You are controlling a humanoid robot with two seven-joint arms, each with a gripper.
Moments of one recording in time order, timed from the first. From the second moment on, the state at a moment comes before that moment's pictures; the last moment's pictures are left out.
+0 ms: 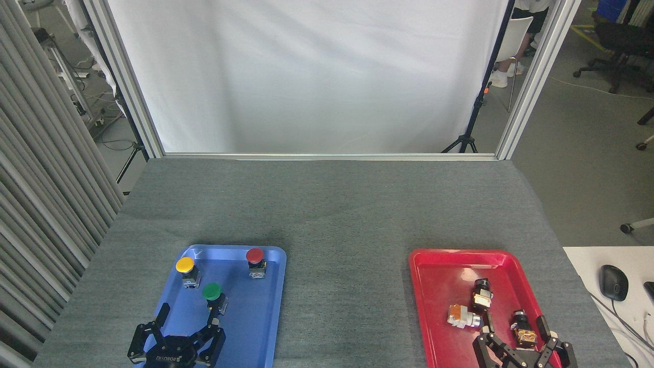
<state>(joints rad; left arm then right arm) 0.14 0.09 0.01 -1.57 -1.43 -0.06 0.14 0.26 0.00 -0.20 -1.65 1.46 -0.12 -0.19</state>
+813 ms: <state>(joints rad) 0.14 0.09 0.01 -1.57 -1.43 -0.06 0.14 0.25 -0.04 -0.17 -1.64 1.43 -0.11 -0.19</state>
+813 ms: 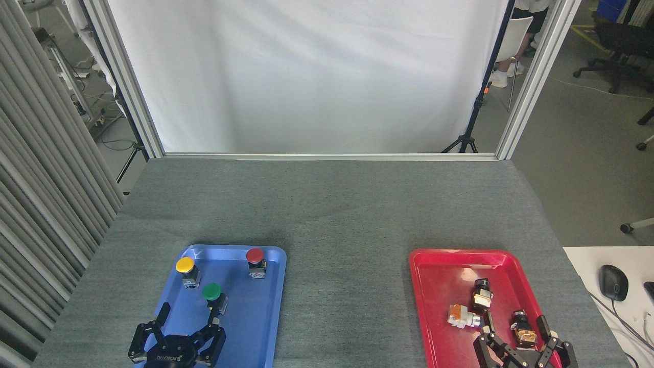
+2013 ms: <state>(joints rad) -0.06 0.08 -0.05 -1.23 -1.42 -0.03 0.15 0.25 -0.09 -0.07 -1.65 1.38 0.09 -0.18</state>
